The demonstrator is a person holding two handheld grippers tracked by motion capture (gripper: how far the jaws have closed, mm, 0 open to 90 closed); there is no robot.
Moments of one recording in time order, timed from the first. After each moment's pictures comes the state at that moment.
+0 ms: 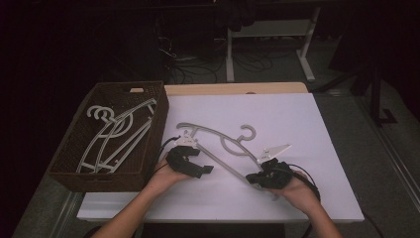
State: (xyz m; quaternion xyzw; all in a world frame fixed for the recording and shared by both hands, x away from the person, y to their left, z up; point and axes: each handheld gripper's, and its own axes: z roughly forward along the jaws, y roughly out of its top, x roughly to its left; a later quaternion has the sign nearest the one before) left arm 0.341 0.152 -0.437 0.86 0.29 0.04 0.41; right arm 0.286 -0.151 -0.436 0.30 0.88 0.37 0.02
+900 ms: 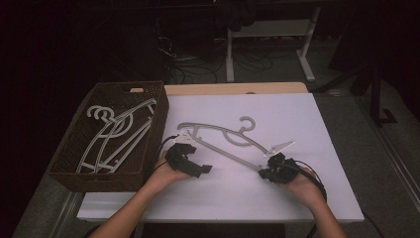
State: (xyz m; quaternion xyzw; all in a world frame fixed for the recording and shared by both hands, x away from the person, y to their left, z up) left arm 0.346 0.155 -0.438 0.86 0.30 0.04 0.41; right arm 0.305 -0.173 -0.452 0.36 0.88 0.29 0.06
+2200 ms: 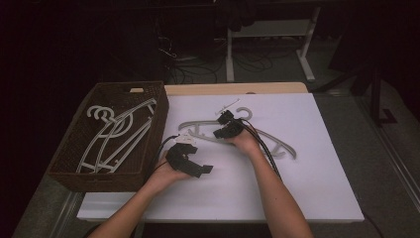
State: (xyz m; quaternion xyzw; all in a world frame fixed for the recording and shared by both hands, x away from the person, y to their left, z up) left arm 0.346 0.154 -0.438 0.86 0.30 0.03 0.41; right arm 0.459 -0.047 -0.452 0.36 0.86 0.35 0.05
